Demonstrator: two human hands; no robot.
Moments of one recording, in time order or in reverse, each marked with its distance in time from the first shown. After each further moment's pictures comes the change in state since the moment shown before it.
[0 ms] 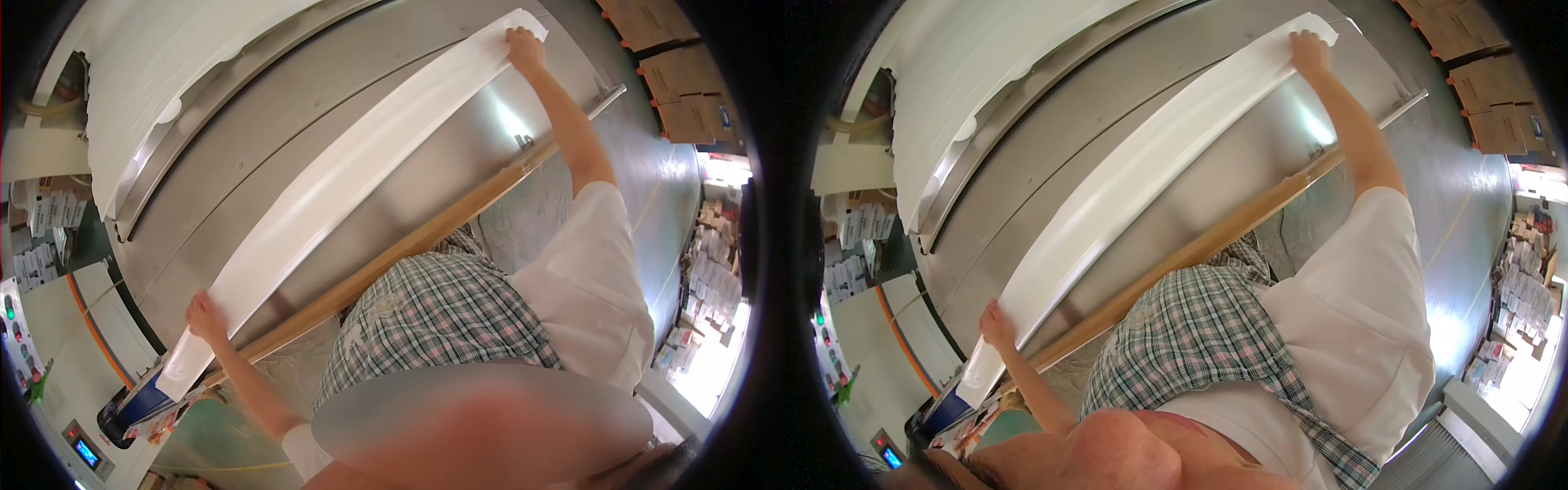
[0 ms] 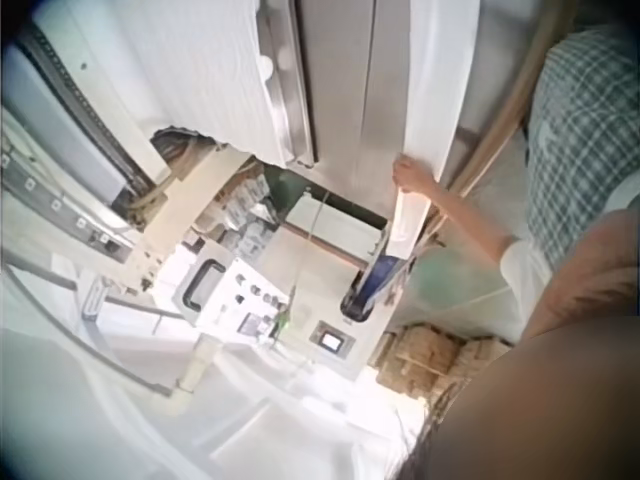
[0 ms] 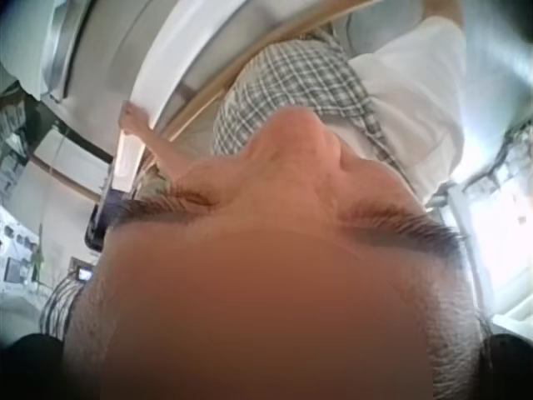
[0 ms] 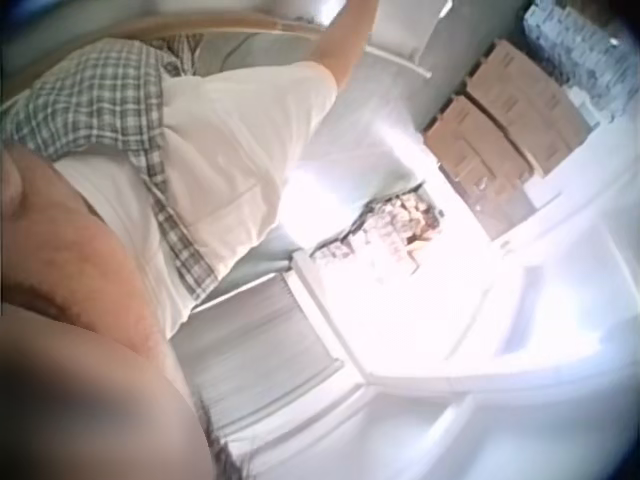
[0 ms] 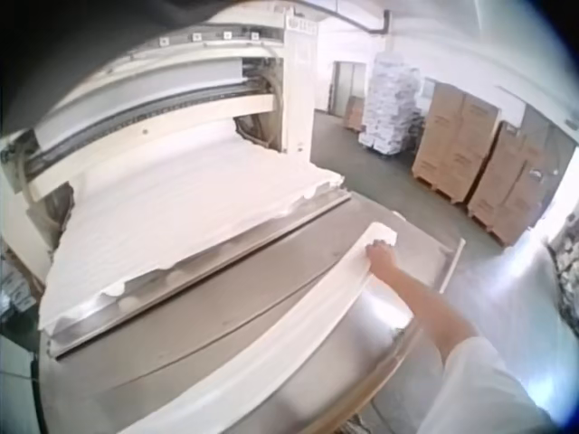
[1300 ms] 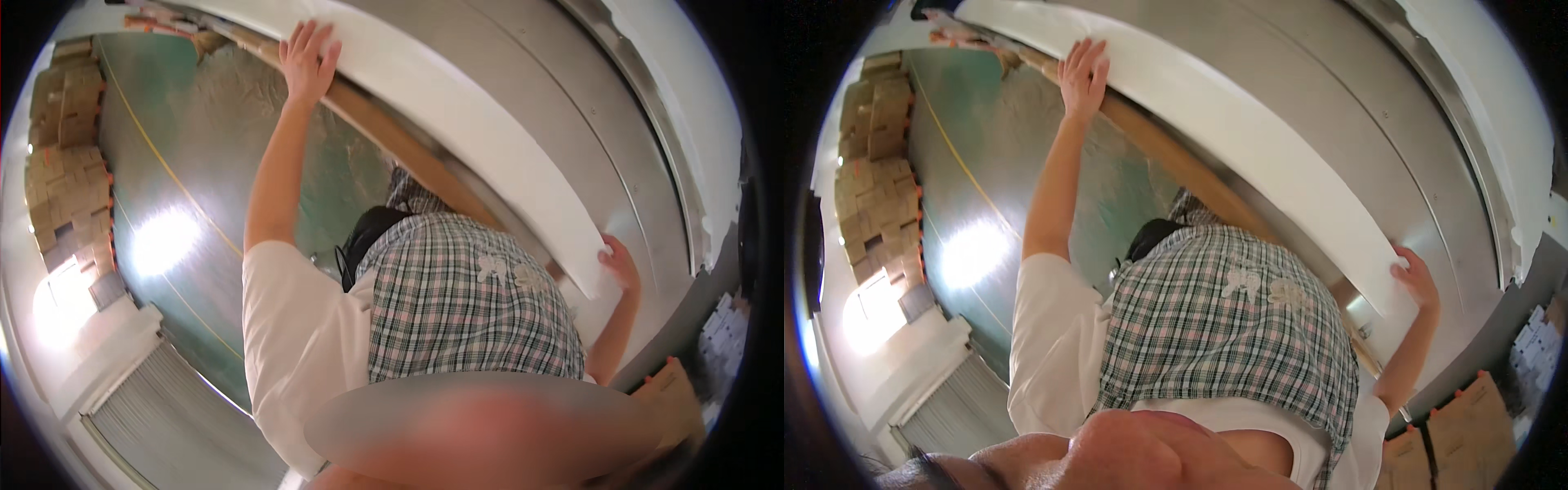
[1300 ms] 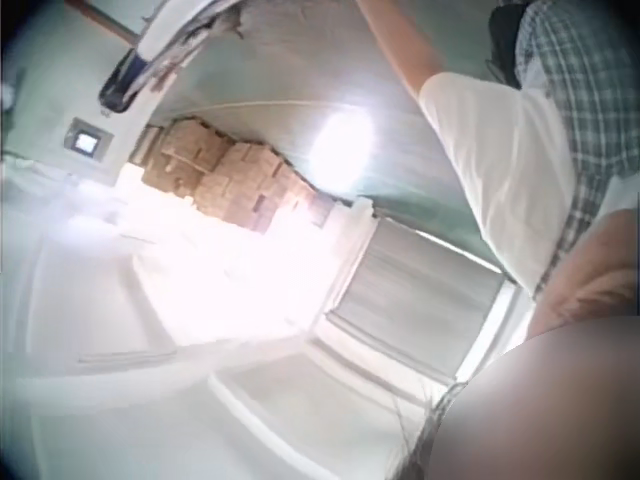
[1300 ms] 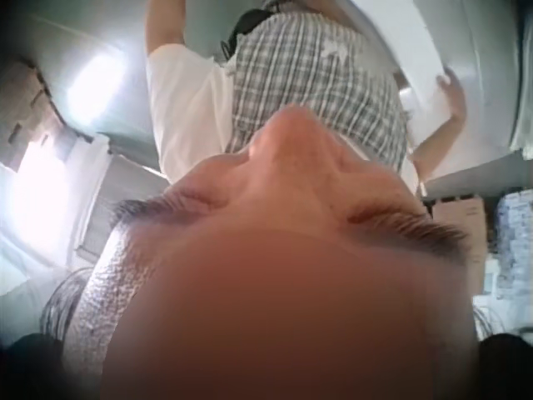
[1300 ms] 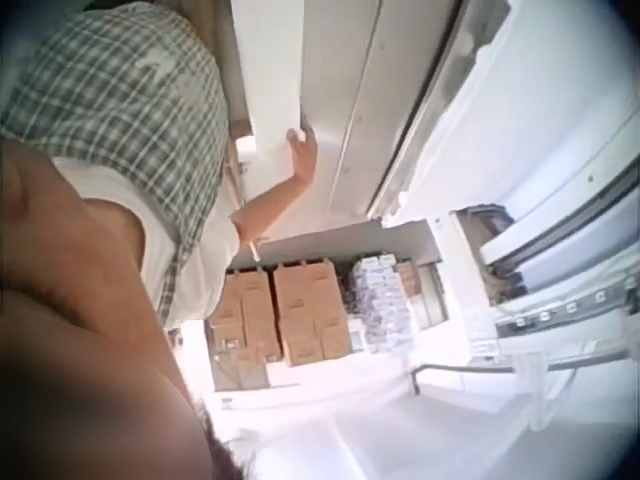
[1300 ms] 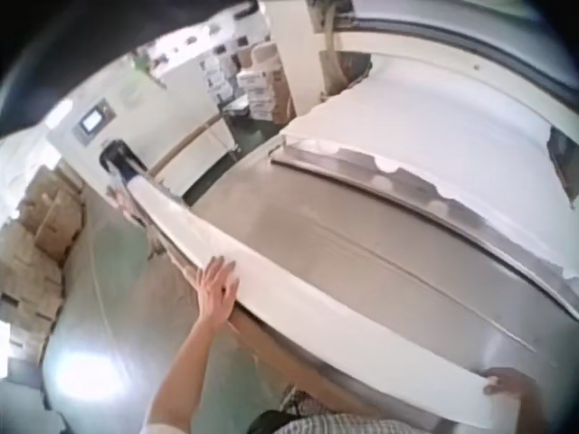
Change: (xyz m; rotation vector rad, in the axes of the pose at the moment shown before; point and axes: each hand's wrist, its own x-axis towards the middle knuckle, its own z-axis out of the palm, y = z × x) left_hand -0.102 0.002 0.041 -0.258 0.694 -0.018; right_hand -0.004 -0.118 -0.011 0.906 -1.524 -0.649
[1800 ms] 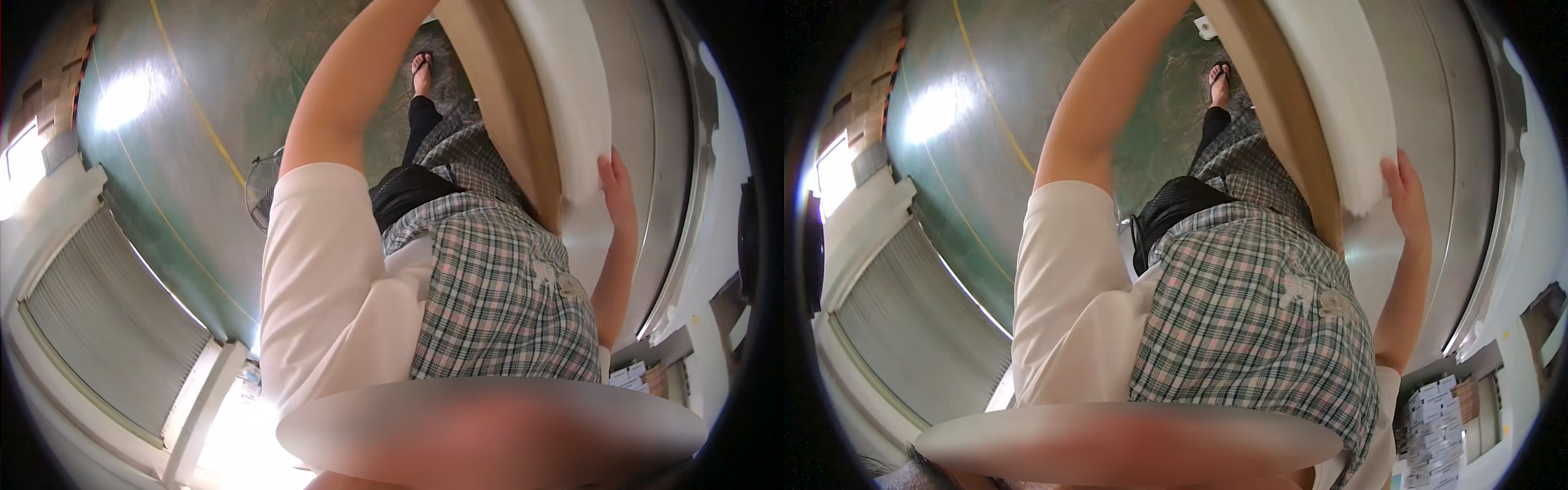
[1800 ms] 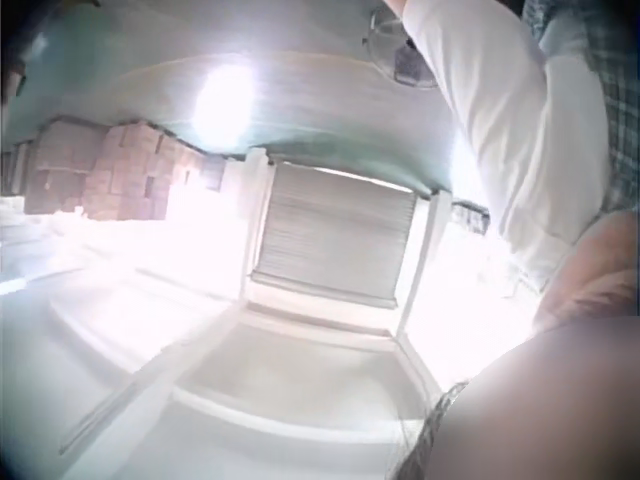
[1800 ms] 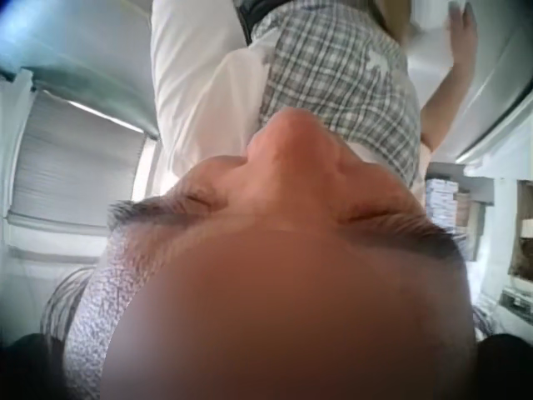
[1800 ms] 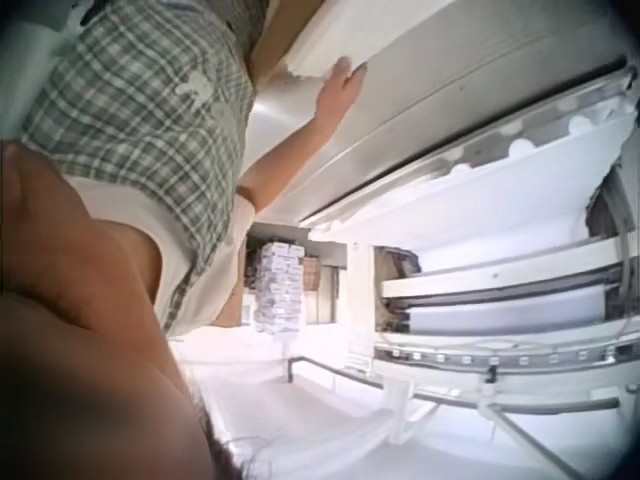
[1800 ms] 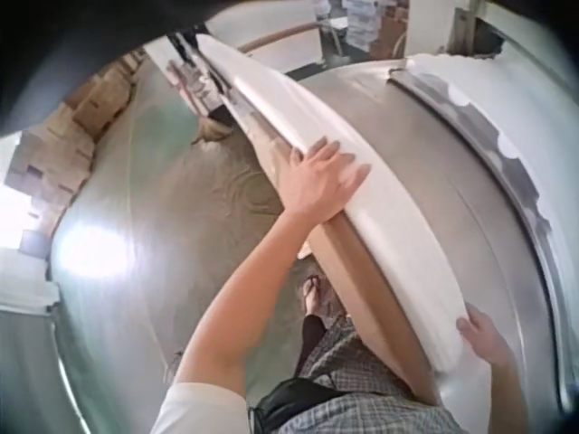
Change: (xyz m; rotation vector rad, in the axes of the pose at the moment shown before) left_hand 0.038 0.024 -0.033 0.064 0.013 -0.176; right_hand 0.161 -0.207 0.130 -0.285 -0.144 -0.297
